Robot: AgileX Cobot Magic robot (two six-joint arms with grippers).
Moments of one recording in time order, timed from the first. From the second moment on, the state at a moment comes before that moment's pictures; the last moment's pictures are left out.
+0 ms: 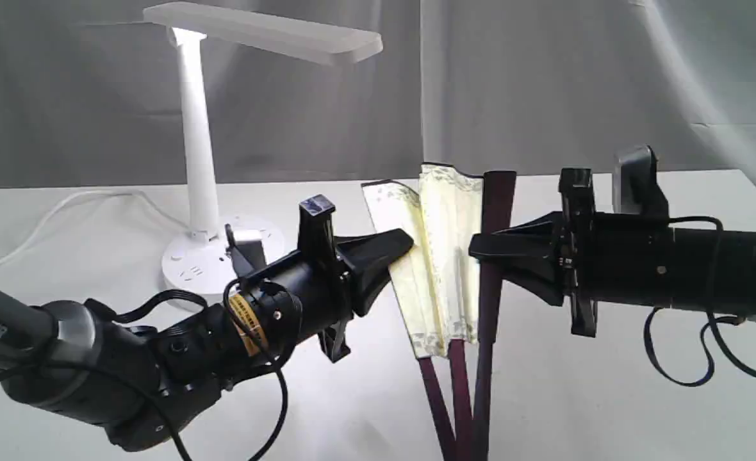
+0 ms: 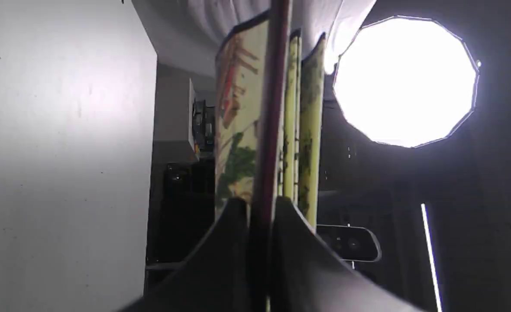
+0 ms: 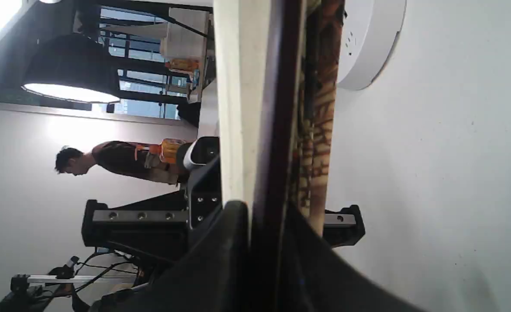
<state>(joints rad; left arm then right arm) -0.50 2.13 -0.90 0.46 -1.20 -1.79 0.00 1.90 -0.89 1.76 1.19 -1.11</state>
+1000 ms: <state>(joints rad) -0.49 2.13 -0.78 0.40 -1.23 -1.79 0.00 1.90 -0.89 1.74 1.18 -1.10</state>
